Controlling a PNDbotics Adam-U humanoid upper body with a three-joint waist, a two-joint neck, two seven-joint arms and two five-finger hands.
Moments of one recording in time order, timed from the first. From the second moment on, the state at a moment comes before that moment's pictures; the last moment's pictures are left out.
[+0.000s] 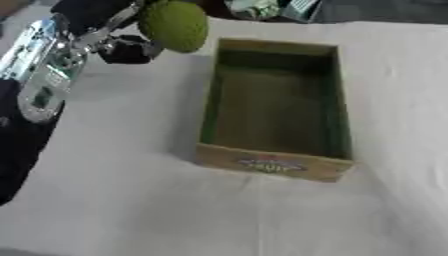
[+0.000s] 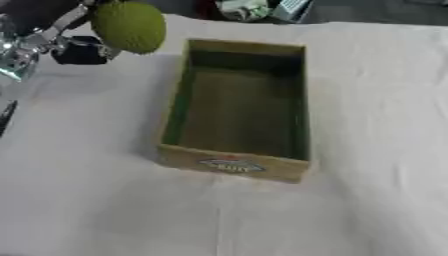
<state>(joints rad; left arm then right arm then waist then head) -0.96 0.48 -0.23 -1.44 -0.89 -0.32 -0.11 -0.42 -0.62 -0.25 -1.98 0.11 -0.49 -0.38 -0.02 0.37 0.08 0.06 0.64</state>
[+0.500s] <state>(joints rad) -1.00 0.36 -0.23 -1.39 -0.87 -0.31 -0.13 -0.44 -0.62 -0.27 -1.98 0.11 -0.49 -0.40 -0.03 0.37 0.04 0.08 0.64</state>
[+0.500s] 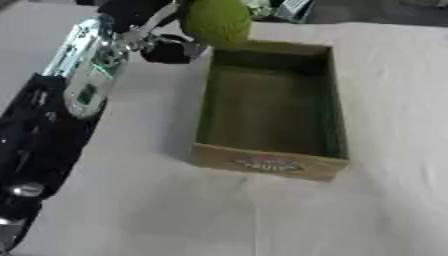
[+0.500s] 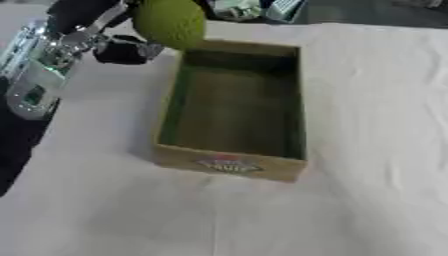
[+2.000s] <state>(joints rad) -0.97 0.21 -0.23 -1.20 -1.16 -0.37 -0.19 -0.47 -0.58 -0.30 -1.98 0.09 -0.48 -0.42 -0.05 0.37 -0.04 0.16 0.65</state>
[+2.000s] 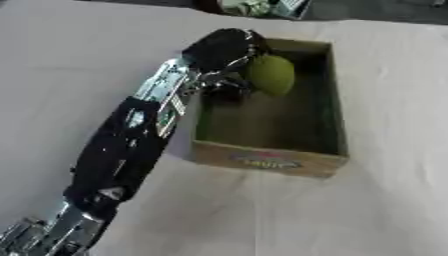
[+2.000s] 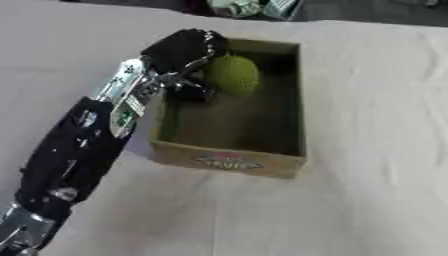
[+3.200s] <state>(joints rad) -0.96 0.22 -0.24 -1.28 -1.17 -0.37 -0.25 -0.46 -0.58 -0.30 -1.98 0.09 -0.47 -0.43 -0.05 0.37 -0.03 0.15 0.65</state>
